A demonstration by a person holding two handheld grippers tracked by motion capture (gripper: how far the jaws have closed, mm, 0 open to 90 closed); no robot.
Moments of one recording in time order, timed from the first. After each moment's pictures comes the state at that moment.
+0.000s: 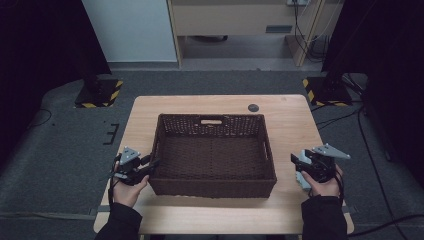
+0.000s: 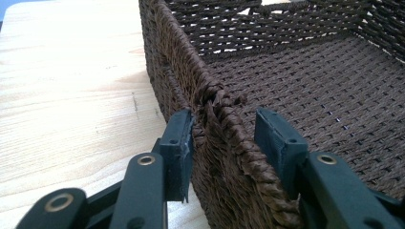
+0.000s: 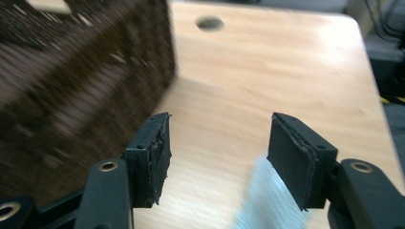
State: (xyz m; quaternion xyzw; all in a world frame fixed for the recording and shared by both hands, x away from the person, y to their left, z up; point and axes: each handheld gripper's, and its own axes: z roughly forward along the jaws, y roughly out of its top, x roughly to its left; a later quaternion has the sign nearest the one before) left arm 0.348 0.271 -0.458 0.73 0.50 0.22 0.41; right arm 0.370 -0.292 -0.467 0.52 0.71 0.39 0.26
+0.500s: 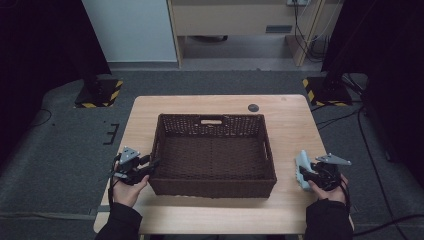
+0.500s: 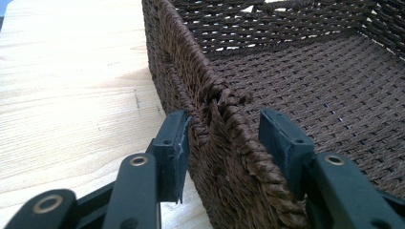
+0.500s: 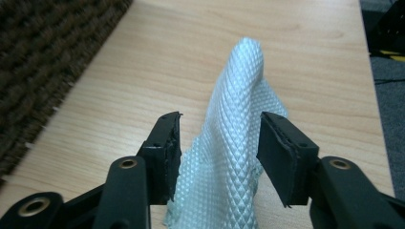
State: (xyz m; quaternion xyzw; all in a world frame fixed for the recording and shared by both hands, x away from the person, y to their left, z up) left arm 0.349 0.272 -0.458 0.73 0.51 0.22 0.41; right arm 0.363 -0.314 -0.500 0.55 0.73 0.32 0.24
